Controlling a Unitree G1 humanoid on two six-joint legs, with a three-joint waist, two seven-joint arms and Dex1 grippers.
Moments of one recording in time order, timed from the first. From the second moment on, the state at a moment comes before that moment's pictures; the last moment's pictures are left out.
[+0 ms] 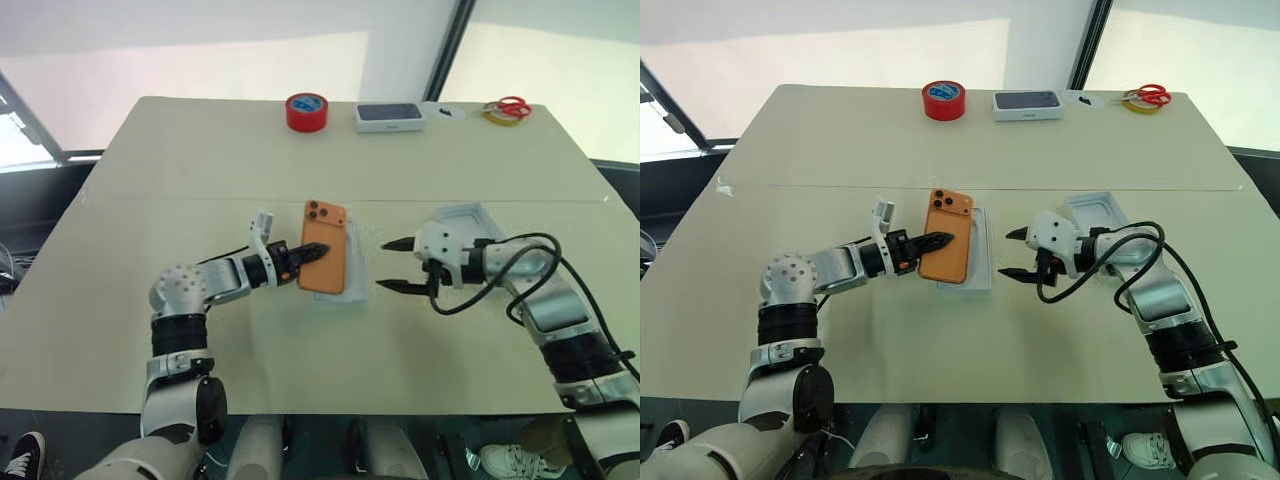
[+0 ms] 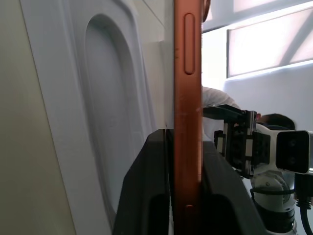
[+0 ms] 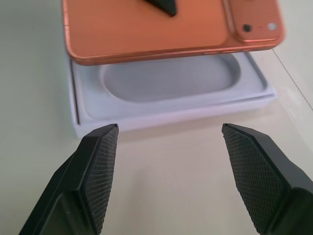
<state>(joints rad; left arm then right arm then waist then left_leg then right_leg) -0.64 0.10 0.37 0.29 -0.91 1.33 -0.34 -0.48 -0.71 0.14 0.11 0.14 0.12 1.12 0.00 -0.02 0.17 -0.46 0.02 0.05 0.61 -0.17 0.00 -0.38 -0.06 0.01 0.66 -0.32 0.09</state>
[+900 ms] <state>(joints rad) -0.63 0.33 0.22 0.08 -0.78 1.25 -0.39 -0.53 -0.64 0.16 0.17 0.09 0.06 1.07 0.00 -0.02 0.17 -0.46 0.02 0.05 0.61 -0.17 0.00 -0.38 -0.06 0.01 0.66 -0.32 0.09</state>
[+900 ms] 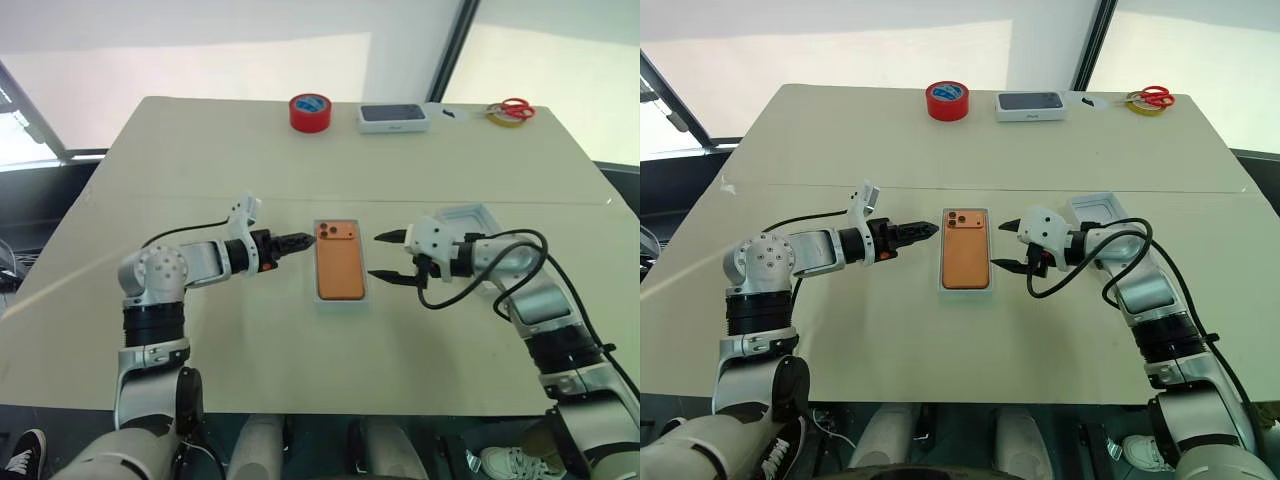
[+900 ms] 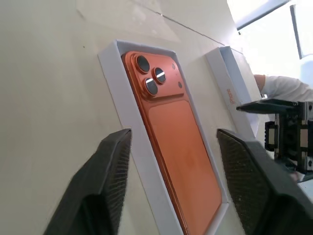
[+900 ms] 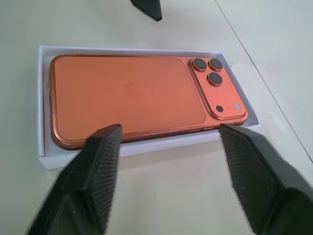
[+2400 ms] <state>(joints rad) -0.86 -0.04 -0.20 0.70 -0.21 0.54 -0.77 -0.40 -0.85 0.07 0.34 -0.05 -0.07 1.04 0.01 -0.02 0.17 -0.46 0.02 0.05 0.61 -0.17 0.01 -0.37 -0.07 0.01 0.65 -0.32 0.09</state>
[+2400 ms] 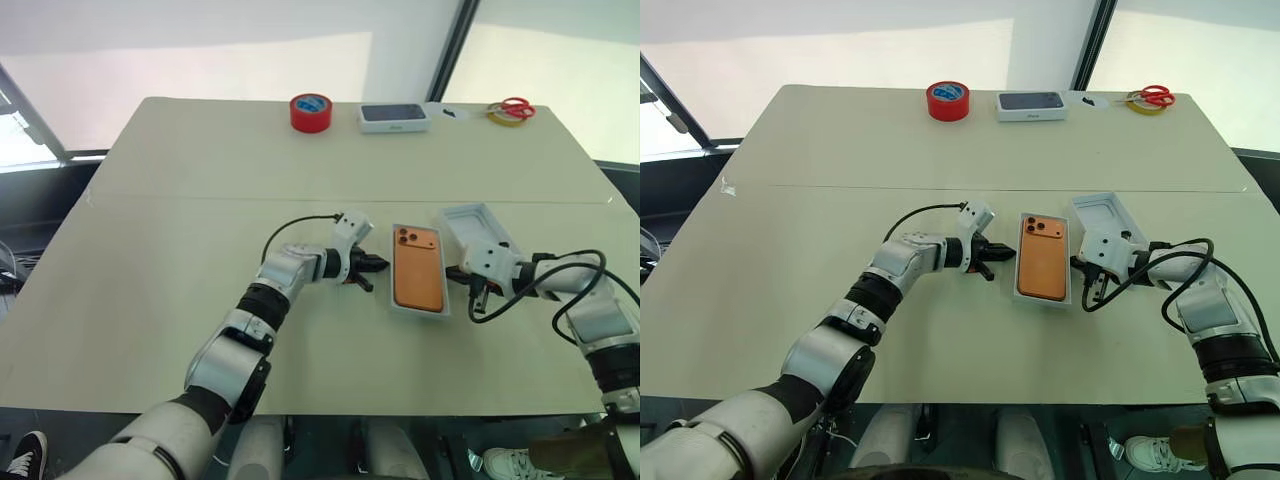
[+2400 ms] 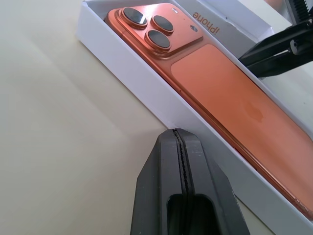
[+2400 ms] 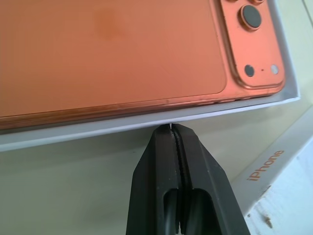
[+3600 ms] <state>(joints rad) -0.58 0.44 -0.06 0.25 -0.34 0.12 -1.25 -0.45 -0.84 -0.01 0.07 0.04 0.73 0.79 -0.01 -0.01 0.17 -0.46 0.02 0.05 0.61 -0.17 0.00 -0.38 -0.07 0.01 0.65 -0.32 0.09</state>
